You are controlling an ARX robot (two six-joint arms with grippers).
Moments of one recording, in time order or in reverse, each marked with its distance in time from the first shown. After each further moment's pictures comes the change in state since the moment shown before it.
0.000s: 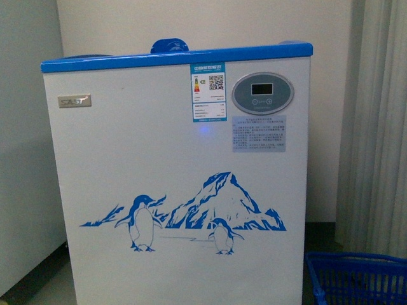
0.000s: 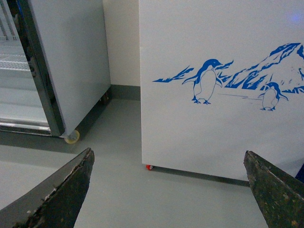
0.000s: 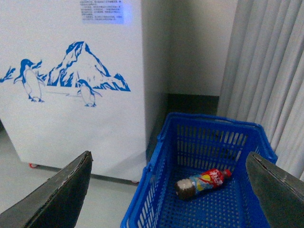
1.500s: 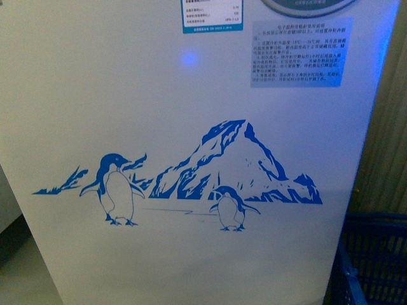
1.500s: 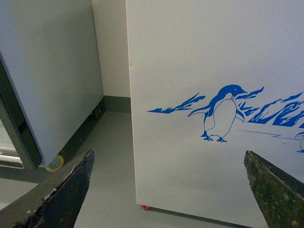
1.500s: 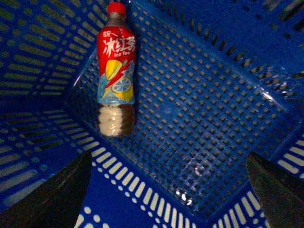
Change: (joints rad) left arm 0.000 0.000 0.000 0.000 0.000 0.000; right arm -0.247 2.177 0.793 0.296 0.272 0.918
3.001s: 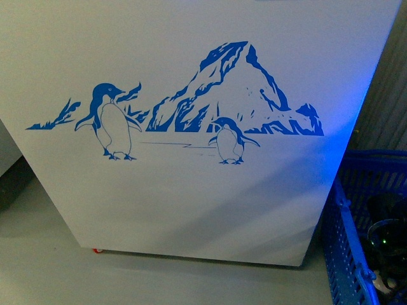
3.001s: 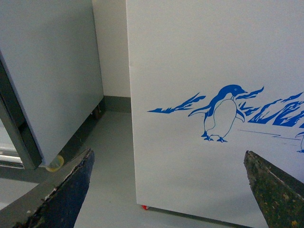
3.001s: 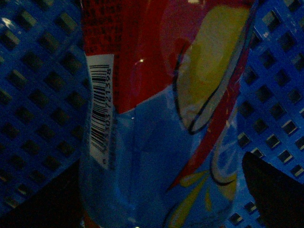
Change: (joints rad) left arm 0.000 0.000 0.000 0.000 0.000 0.000; right arm 0.051 0.854 0.970 -0.381 0.002 -0.158
